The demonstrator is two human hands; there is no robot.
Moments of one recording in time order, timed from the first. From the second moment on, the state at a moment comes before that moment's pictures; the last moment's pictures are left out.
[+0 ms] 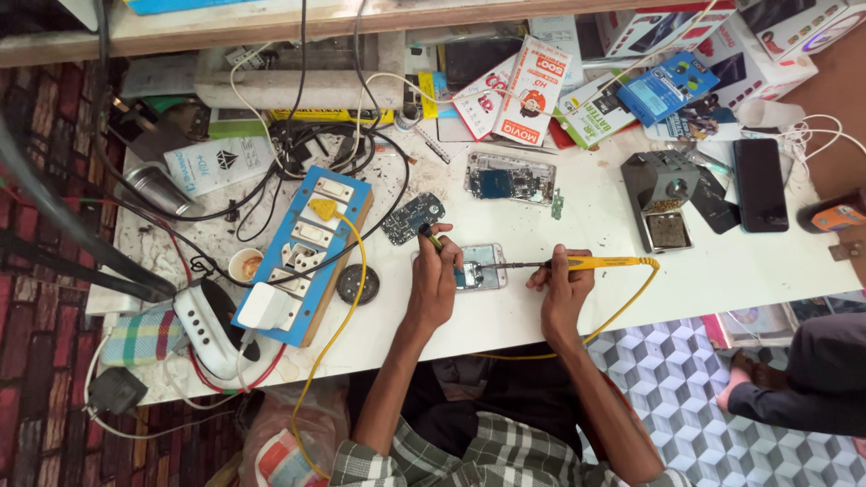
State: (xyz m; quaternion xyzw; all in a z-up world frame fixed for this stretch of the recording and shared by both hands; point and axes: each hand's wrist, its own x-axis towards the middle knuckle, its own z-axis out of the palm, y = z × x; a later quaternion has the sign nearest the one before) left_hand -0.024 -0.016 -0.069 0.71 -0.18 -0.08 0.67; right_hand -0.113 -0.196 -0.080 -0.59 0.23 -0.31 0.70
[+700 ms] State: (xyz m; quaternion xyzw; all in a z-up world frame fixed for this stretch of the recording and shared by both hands) left_hand -0.027 -0.018 -0.074 0.70 -0.21 -0.03 0.68; right_hand -0.118 -0.198 -0.085 -0.57 0.20 -0.32 0.73
